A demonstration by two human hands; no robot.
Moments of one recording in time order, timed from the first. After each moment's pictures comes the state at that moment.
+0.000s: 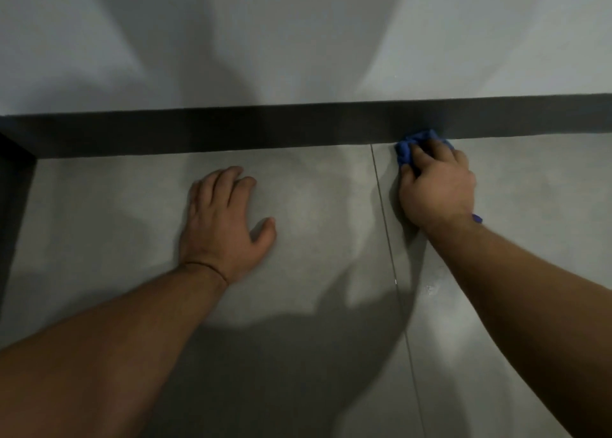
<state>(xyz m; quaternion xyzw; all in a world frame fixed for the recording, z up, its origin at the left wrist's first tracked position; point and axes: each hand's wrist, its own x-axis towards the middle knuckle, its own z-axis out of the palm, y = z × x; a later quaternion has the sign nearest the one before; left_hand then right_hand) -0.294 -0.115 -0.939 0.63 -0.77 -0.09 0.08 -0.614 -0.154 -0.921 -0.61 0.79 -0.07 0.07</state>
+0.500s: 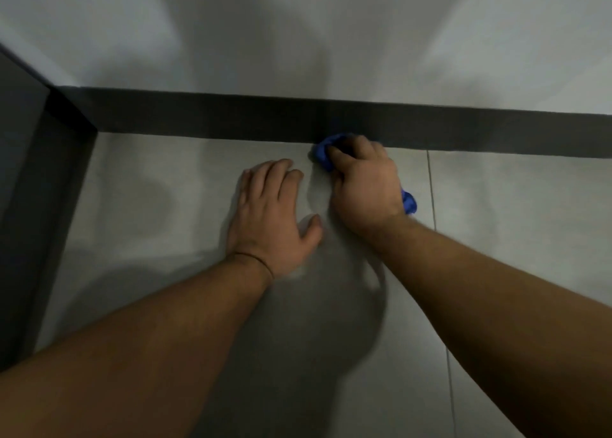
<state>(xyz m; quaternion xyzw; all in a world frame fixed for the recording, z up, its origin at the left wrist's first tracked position) -0.295 -0.115 -0.936 0.66 -0.75 -0.10 0.06 -0.458 -0.173 -0.933 -0.76 0.62 -0.13 0.13</state>
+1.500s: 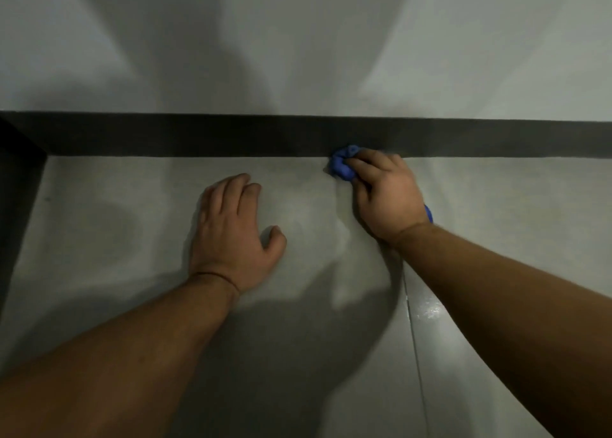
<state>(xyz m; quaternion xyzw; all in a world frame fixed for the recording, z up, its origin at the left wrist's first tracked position) -0.294 -0.113 -0.933 0.67 -0.73 -0.12 0.08 -0.547 -0.173 -0.931 -0.77 0.61 -0.18 0.07</state>
